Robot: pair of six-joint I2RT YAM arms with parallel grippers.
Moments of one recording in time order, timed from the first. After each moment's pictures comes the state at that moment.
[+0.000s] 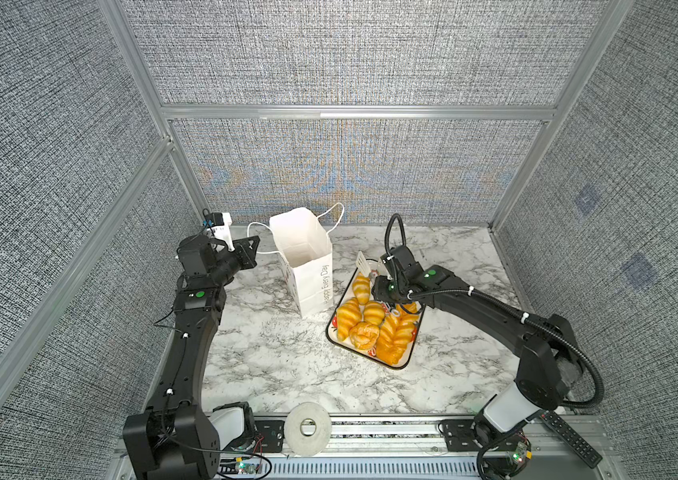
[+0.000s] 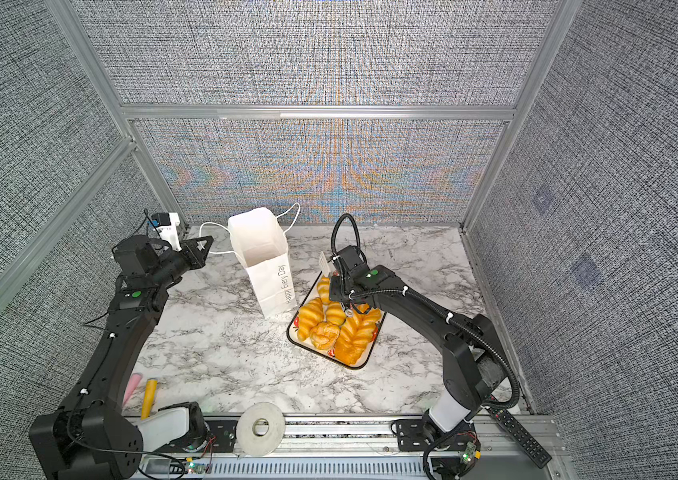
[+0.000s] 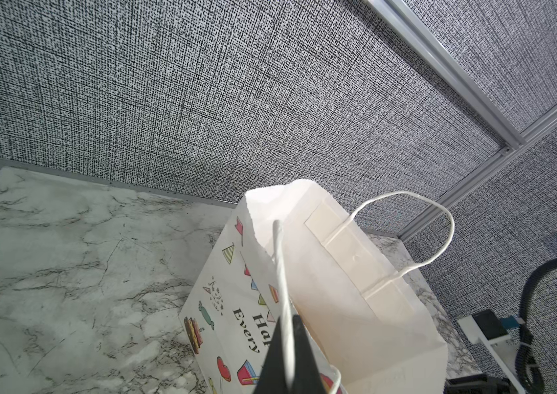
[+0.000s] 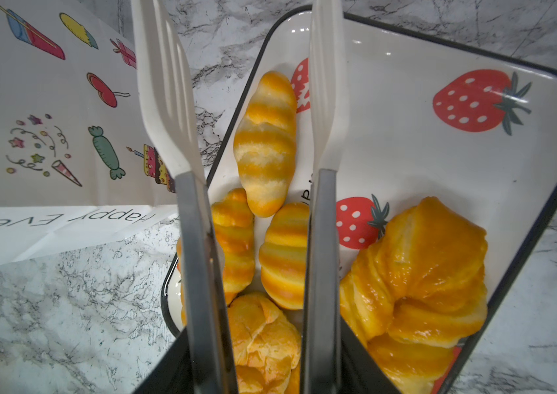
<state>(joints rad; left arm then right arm) 0.10 1.18 1.00 -0.07 0.56 -0.38 0.65 1.63 1.30 -0.65 0.07 0.66</state>
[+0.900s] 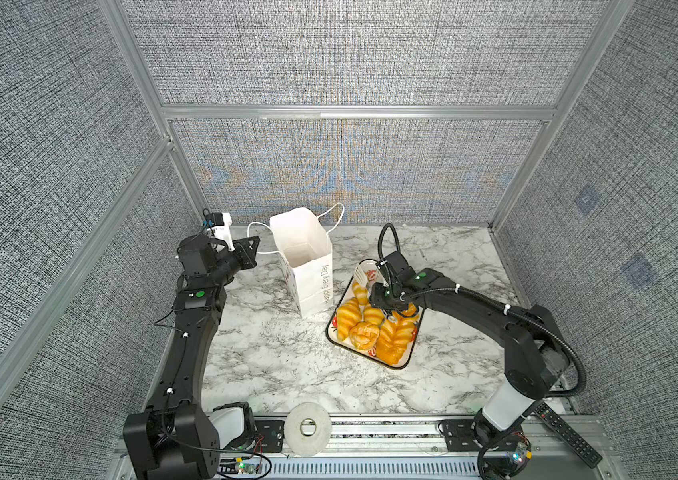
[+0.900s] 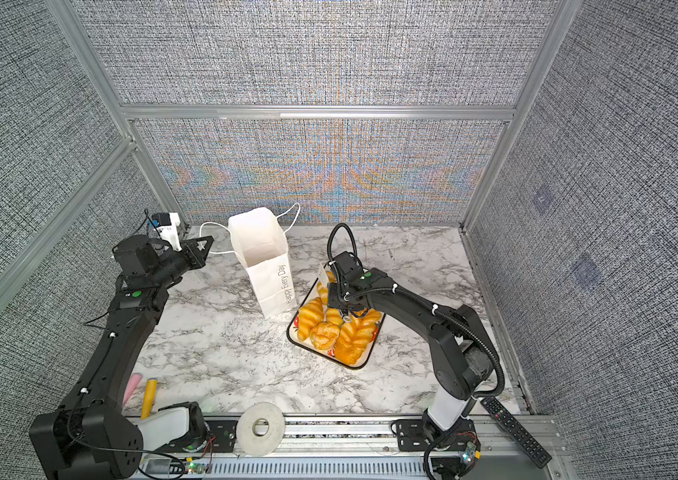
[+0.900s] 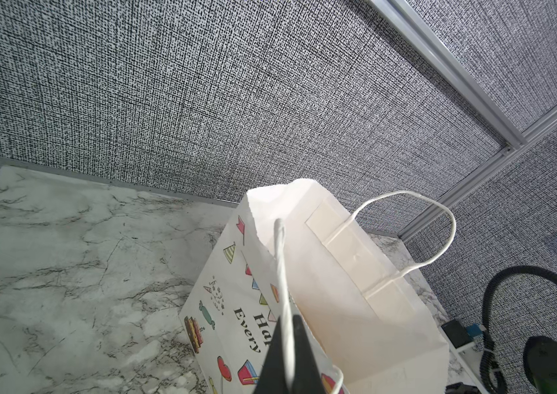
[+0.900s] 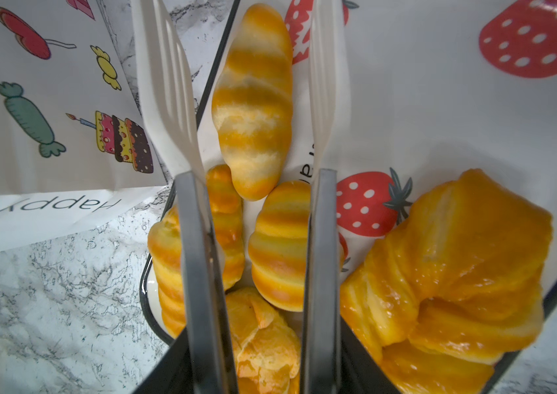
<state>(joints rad) 0.10 1.19 1.00 -0.07 0.56 -0.38 0.66 1.71 1.28 -0.63 0.02 0.68</state>
